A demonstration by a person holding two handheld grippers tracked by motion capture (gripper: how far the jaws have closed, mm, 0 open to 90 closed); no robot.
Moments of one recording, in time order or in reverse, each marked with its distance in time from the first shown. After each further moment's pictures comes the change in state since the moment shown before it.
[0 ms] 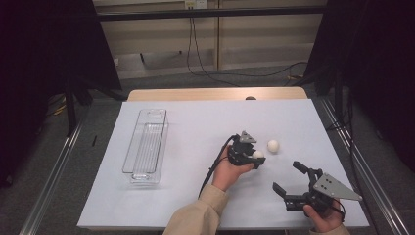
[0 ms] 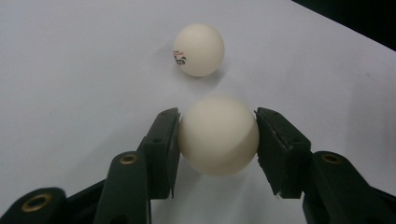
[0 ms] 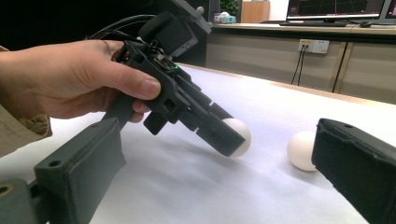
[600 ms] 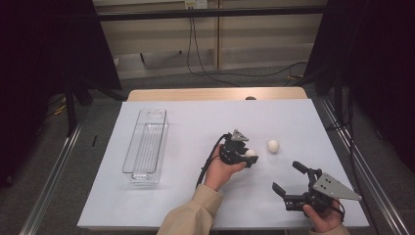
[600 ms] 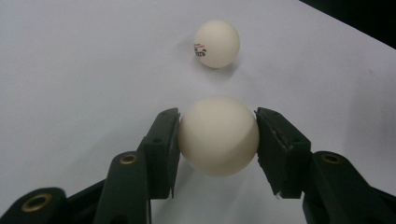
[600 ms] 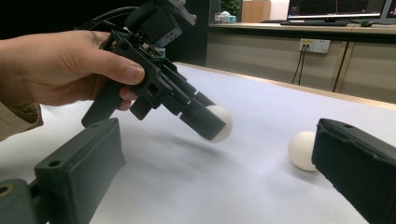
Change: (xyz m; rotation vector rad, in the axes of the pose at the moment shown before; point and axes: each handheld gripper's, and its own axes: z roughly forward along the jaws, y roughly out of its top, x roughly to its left) left arm 0.010 -0.004 -0.021 0.000 0.018 -0.022; right arm 0.000 0.000 0.001 0.002 0.001 0.000
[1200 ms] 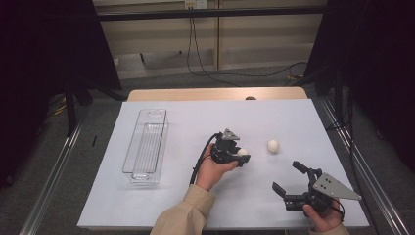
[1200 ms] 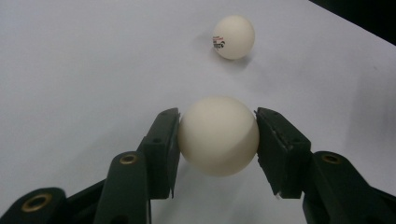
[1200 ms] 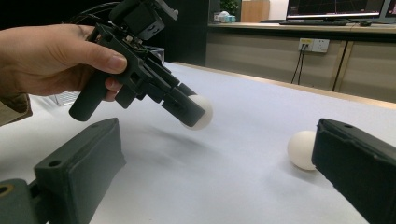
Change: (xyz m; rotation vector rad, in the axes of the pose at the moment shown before) left arm 0.012 -0.007 -0.020 0.007 0.020 -0.020; right arm 0.000 0.000 0.000 0.000 -0.003 0.003
